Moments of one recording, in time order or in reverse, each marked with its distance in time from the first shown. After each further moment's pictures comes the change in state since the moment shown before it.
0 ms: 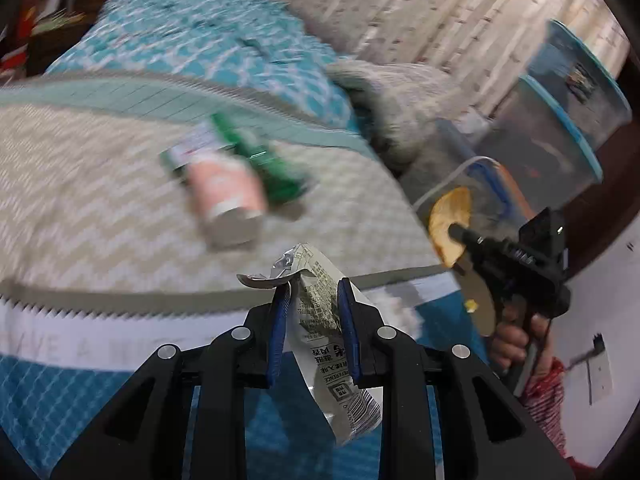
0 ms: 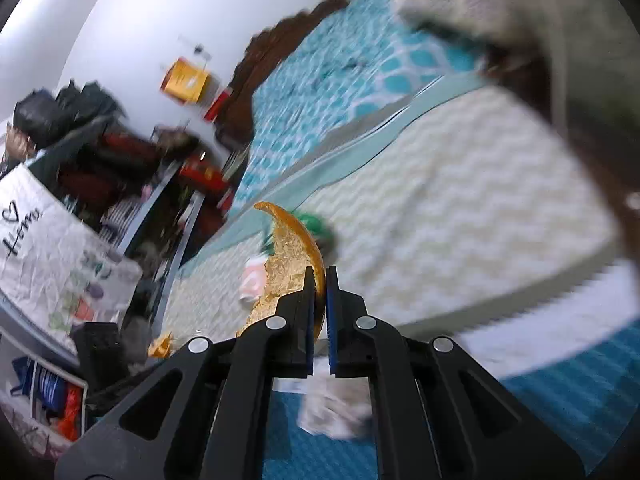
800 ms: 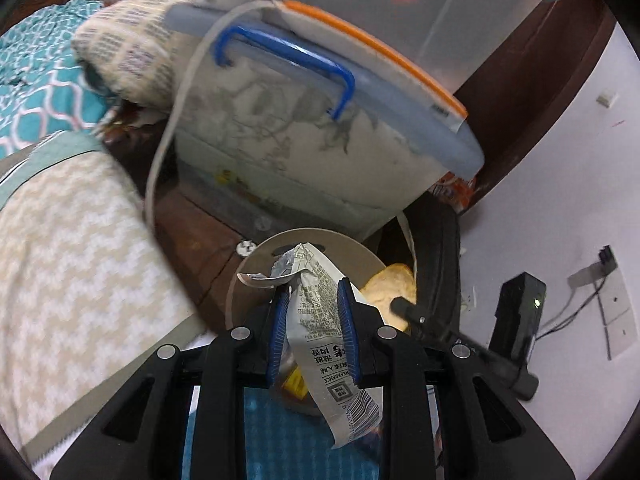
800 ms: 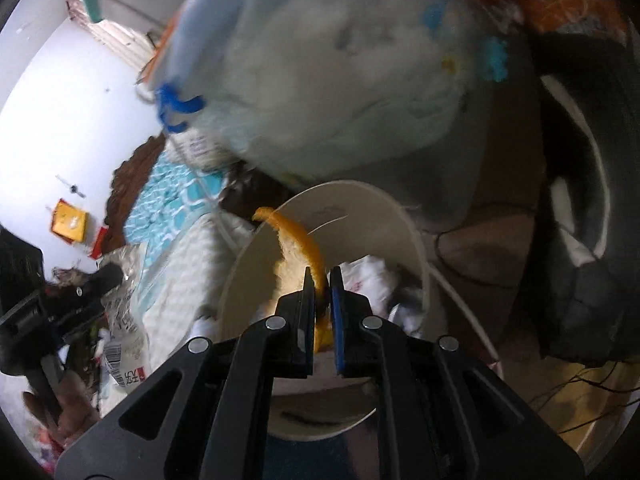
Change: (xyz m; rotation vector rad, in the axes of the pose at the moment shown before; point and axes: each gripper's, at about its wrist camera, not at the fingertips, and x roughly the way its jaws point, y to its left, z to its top) left arm 0.275 -0.340 0.021 0.432 0.293 -0.198; right arm -0.216 -0.244 -0.025 0.326 -0.339 -0.416
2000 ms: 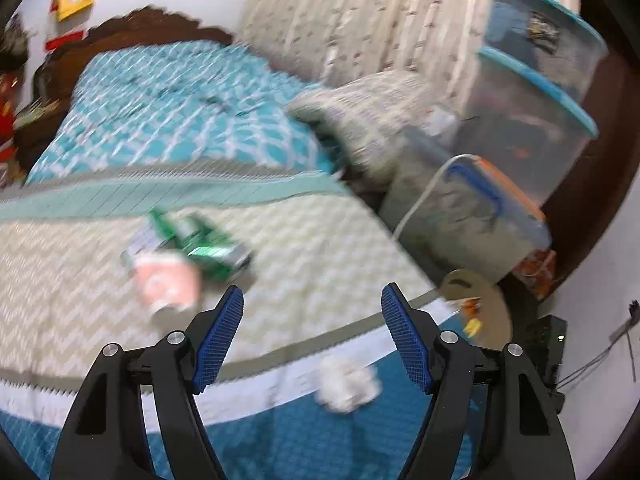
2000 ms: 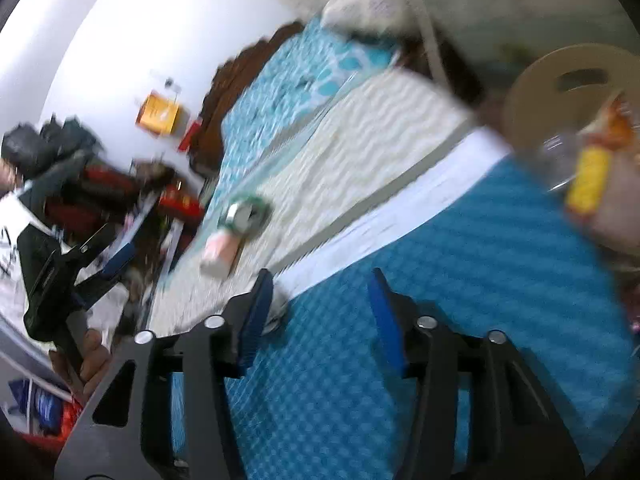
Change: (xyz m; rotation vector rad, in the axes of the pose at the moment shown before) left arm -0.285 0.176 -0.160 -0.255 -0.336 0.380; right arm 0.037 0.197 -0.163 -0.243 0.298 0.356
